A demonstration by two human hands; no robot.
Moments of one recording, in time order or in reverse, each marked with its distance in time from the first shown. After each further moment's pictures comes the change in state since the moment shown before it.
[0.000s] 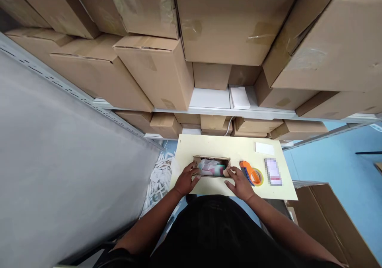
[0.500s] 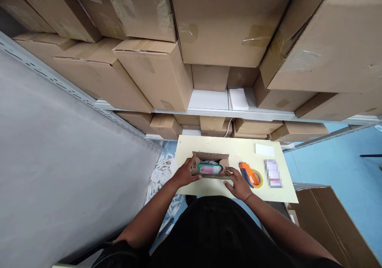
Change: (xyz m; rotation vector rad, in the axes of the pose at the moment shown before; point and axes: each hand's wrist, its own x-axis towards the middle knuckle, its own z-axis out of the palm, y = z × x) left_hand 0.036 0.005 -0.026 -0.078 -0.124 -0.133; right_hand 0.007 0.004 -0.001 0.092 -0.007 -0.078
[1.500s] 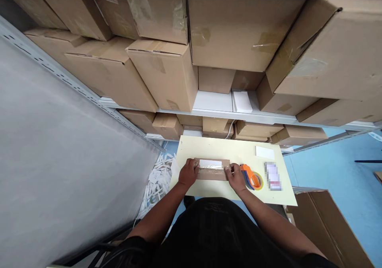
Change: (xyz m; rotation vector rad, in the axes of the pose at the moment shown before) left_hand 0.011 -0.006 0.038 0.221 0.429 -0.047; right_hand 0.040 -0.006 0.024 0.161 0.212 0.500
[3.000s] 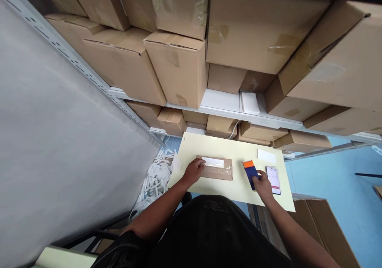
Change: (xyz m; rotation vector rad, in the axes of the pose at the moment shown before) left_hand 0.000 0.030 -0.012 -0.412 -0.129 -0.112; right_hand -0.006 0.071 -0.101 -0.110 0.054 0.355
